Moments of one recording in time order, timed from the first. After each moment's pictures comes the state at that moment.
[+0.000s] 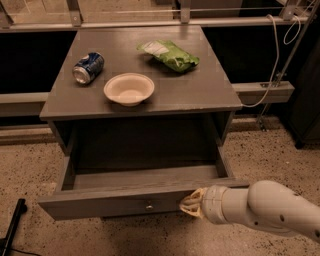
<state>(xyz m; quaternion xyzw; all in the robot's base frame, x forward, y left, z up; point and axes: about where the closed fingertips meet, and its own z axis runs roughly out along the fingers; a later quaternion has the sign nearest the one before) 0.432 -0.084 0.612 -0.61 0.69 0.12 0.39</state>
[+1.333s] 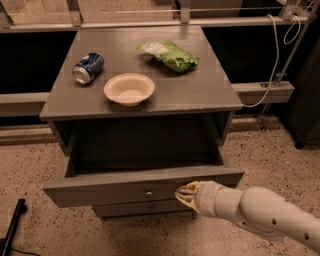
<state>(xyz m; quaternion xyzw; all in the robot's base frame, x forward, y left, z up) 0.472 -0.074 0.604 -0.57 0.68 0.08 0.46</state>
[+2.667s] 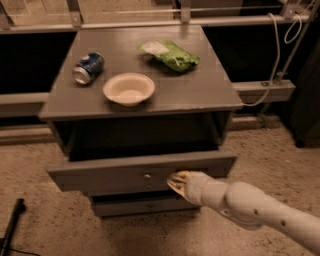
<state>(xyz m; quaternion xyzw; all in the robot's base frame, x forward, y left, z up) 0.526 -0.057 0.587 -0.55 0.66 0.07 0.52</state>
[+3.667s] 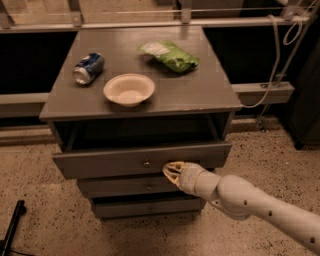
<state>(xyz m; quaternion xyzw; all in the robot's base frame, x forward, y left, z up) 0.569 -0.037 0.588 -0.54 0.64 0.06 0.55</state>
